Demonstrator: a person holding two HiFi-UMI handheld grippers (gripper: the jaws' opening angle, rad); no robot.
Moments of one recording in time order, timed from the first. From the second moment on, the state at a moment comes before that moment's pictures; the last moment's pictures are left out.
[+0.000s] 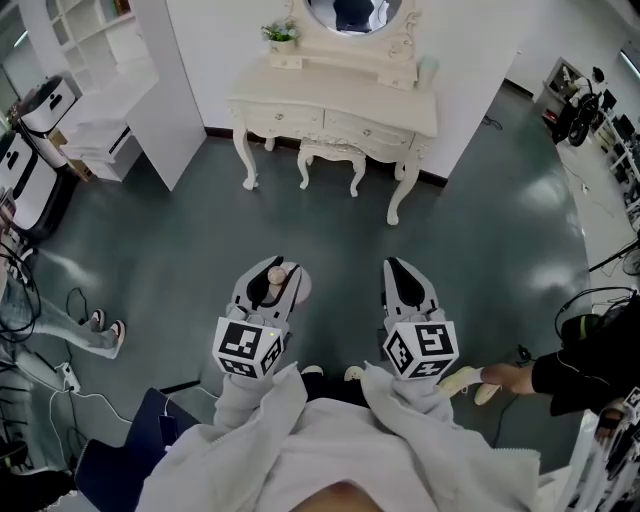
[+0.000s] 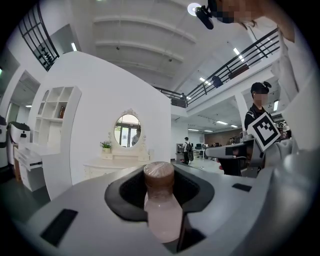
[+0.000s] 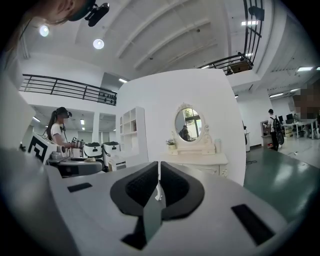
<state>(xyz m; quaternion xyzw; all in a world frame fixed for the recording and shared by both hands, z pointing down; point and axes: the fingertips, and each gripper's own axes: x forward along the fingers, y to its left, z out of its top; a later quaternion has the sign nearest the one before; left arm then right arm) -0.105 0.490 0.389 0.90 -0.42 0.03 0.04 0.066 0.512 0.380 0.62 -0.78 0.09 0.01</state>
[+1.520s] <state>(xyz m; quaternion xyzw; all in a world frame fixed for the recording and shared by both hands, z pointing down) -0.108 0.292 0.404 0.87 -0.48 0.03 0.05 0.072 0.290 0.418 0.57 -0.81 0.15 0.04</state>
